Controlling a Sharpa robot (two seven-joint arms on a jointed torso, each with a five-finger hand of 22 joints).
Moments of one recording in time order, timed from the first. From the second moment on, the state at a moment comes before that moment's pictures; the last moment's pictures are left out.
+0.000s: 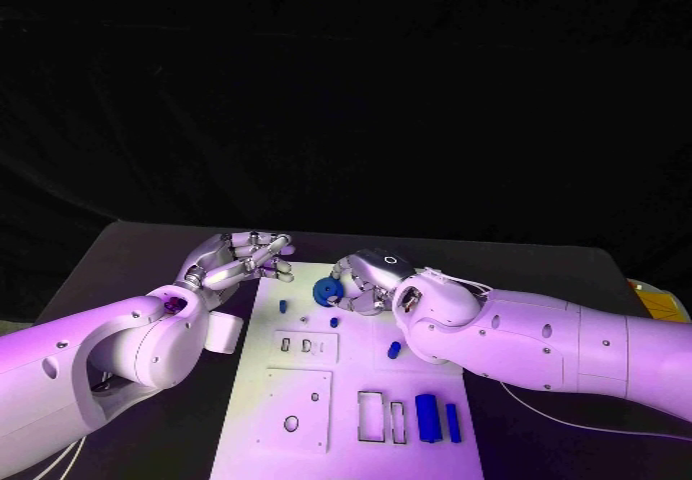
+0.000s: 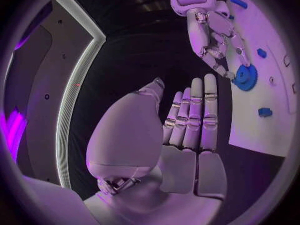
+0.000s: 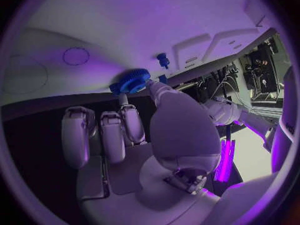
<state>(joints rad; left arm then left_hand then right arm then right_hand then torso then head) 1.19 -0.93 0.01 1.67 -0.08 -0.34 0.37 1.47 -0.13 0.26 0.29 0.06 0.85 0.21 0.26 0.16 1.03 0.16 0.11 0.07 1.00 0.10 0.55 0.41 0.17 0.96 0.19 0.63 0.28 1.22 -0.59 -0.13 1.41 -1.63 -0.49 -0.25 1.17 -0.19 0.29 0.29 0.25 0.82 0.17 0.17 0.48 1.39 0.08 1.37 1.31 1.46 0.01 1.55 1.31 0.05 1.46 0.11 1.43 1.31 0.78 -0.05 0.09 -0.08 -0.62</state>
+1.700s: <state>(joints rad) 1.19 -0.94 0.01 1.67 -0.08 -0.34 0.36 1.47 -0.13 0.26 0.29 0.06 0.84 0.22 0.26 0.16 1.03 0.17 0.11 0.07 1.00 0.10 0.55 0.42 0.17 0.95 0.19 0.63 0.28 1.23 -0.67 -0.13 1.46 -1.54 -0.47 -0.24 1.13 -0.15 0.28 0.29 0.31 0.85 0.17 0.16 0.48 1.41 0.08 1.40 1.31 1.46 0.01 1.55 1.31 0.05 1.46 0.11 1.44 1.31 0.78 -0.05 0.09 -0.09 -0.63</state>
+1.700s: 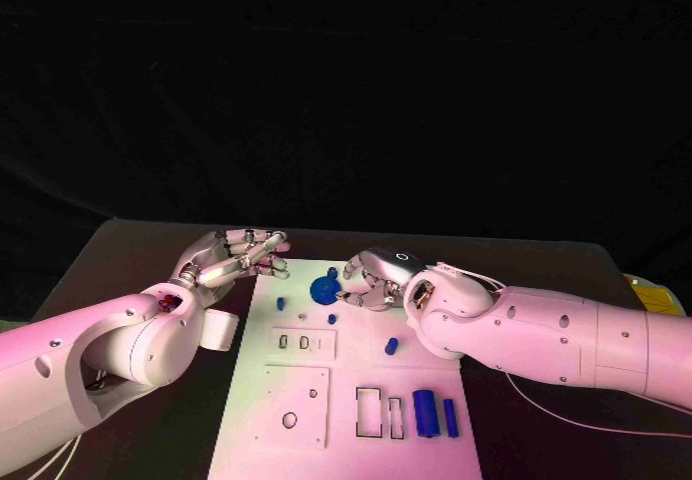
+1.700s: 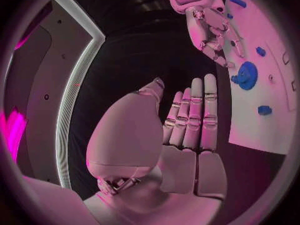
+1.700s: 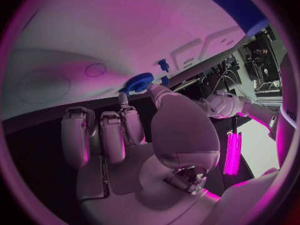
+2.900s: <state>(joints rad) 1.18 -0.93 0.01 1.65 -0.08 -0.33 0.36 1.47 -0.13 0.25 0.29 0.06 0.84 0.21 0.26 0.17 1.06 0.16 0.12 0.08 0.98 0.10 0.56 0.43 0.17 0.93 0.19 0.64 0.29 1.21 -1.05 -0.13 1.53 -1.20 -0.46 0.05 1.33 -0.23 0.31 0.16 0.22 0.85 0.17 0.12 0.47 1.41 0.08 1.40 1.31 1.47 0.00 1.55 1.31 0.05 1.45 0.10 1.42 1.31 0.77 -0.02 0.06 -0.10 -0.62</state>
